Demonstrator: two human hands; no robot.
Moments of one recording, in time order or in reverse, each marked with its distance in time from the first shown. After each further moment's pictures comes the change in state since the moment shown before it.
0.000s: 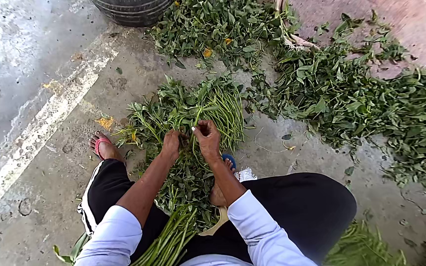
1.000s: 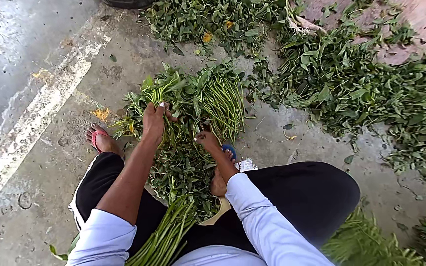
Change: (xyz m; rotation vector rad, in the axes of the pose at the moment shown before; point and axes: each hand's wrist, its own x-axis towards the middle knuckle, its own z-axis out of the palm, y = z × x) left_hand -0.006 0.053 -0.025 0.135 0.033 0.307; right_hand 0.009 0.116 -0.016 -0.425 -0.414 0.456
